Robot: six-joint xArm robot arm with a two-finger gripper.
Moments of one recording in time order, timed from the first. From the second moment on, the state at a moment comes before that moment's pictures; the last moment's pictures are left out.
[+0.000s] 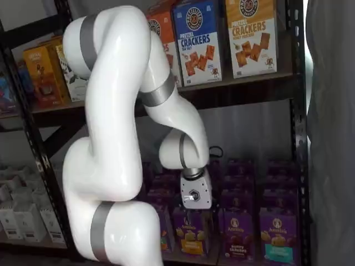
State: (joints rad) arm -0.08 0.14 -0.51 -0.05 0.34 -0.03
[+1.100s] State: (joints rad) arm -0.12 0.52 -0.87 0.02 0.35 -0.13
